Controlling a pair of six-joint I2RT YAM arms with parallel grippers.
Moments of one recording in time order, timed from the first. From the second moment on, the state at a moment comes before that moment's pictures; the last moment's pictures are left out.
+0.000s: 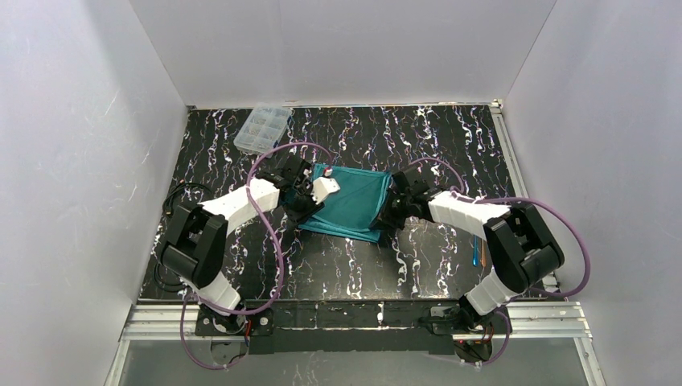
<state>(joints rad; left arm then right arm) -0.51 1.64 1.02 -0.58 0.16 0.56 0.57 1.58 0.84 -0.27 -0.31 0.95</state>
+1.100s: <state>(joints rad) -0.52 1.71 1.14 -0.66 0.22 0.52 0.56 1.56 0.84 -0.41 -0.27 0.83</state>
